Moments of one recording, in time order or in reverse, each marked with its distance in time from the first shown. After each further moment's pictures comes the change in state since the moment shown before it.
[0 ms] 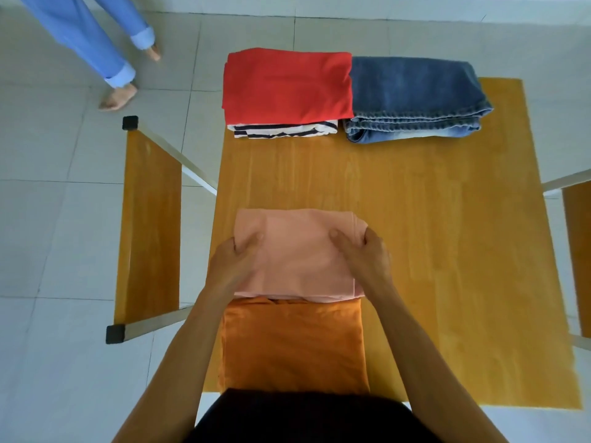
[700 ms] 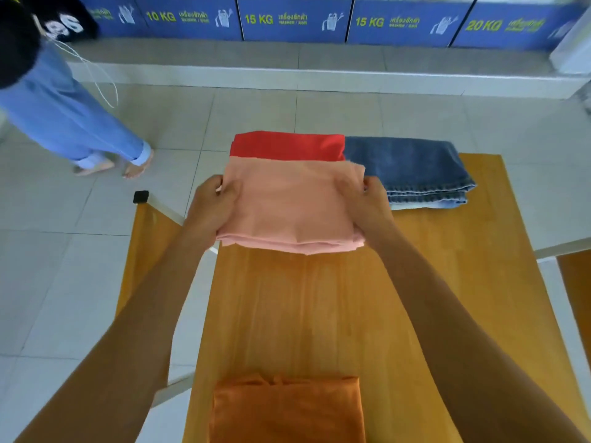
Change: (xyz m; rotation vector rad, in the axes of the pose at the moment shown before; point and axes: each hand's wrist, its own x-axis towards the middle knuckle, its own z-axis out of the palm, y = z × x) left_hand 0.079 0.168 -0.077 -0.191 0.112 0.369; right_hand 0.109 -0.162 -0.043 0.270 -0.050 -0.220
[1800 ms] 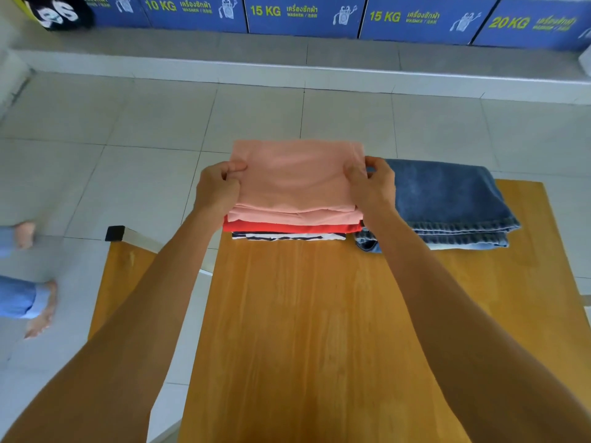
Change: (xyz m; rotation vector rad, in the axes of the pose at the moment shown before) left_hand 0.144 0.009 0.036 0.000 0.129 0.044; right_hand 0.141 -0.020 0.042 -0.007 0.165 -0.068
